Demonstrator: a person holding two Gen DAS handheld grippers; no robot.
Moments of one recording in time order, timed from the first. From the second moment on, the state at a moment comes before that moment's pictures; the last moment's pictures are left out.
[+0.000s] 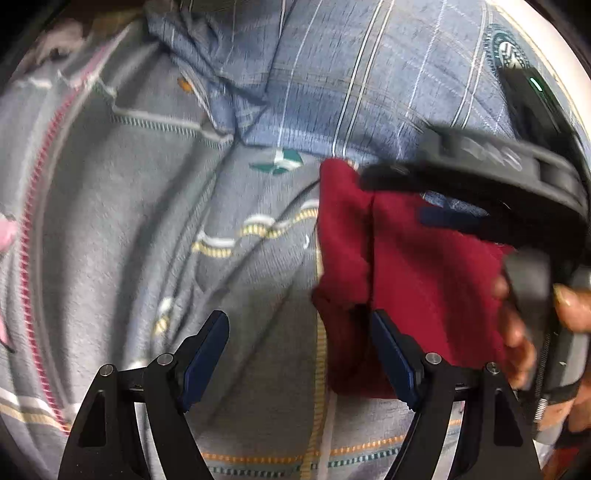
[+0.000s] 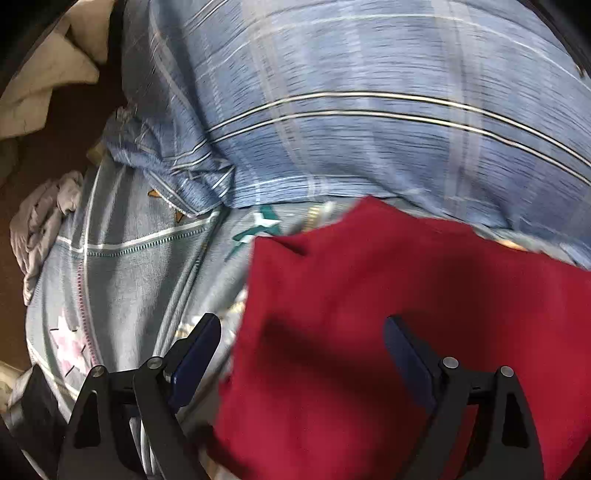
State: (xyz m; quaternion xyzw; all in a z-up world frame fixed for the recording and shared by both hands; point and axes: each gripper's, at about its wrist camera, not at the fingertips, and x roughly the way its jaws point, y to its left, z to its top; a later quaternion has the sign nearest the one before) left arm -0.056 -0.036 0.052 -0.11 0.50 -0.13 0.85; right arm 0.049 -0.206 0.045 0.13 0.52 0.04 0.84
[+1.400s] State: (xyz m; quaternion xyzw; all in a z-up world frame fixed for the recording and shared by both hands) left arm -0.074 -0.078 0.072 -0.03 0.42 -0.27 0.87; right arm 0.044 -0.230 0.048 0.13 0.51 0.04 0.85
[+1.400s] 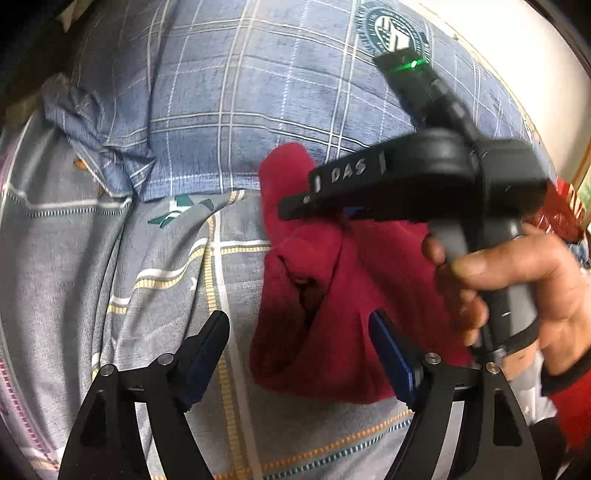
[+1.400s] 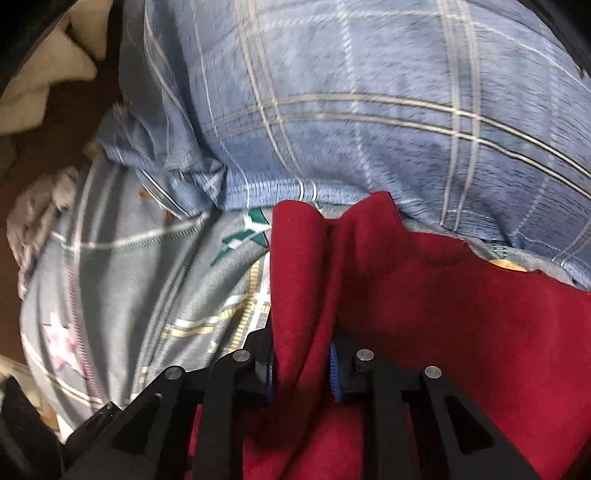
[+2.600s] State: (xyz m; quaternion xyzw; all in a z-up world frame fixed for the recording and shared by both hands) left arm -0.139 -0.219 0.112 0.03 0.42 -0.36 0.83; right arm -0.160 -0.447 0.086 0.27 0.42 -0.04 0.86
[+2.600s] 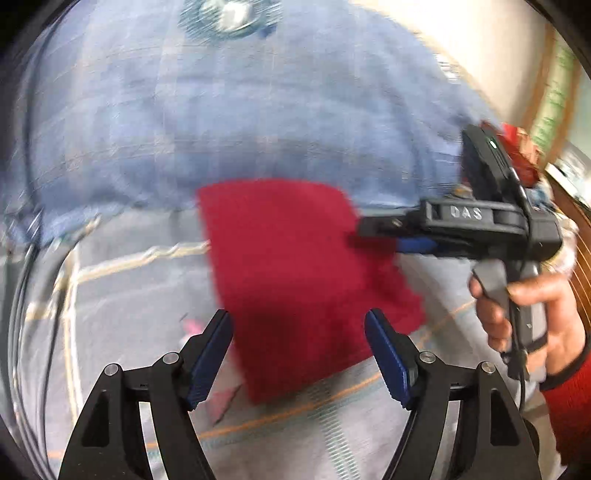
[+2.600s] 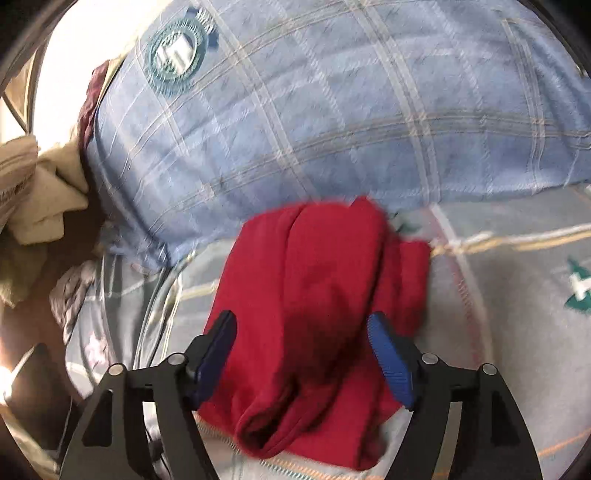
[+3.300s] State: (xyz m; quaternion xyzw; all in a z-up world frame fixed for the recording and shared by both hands) left arm -0.099 -0.253 0.086 0.05 0.44 -0.29 0.85; right arm -0.205 -0.436 0.089 0.23 0.38 -0.16 0.88
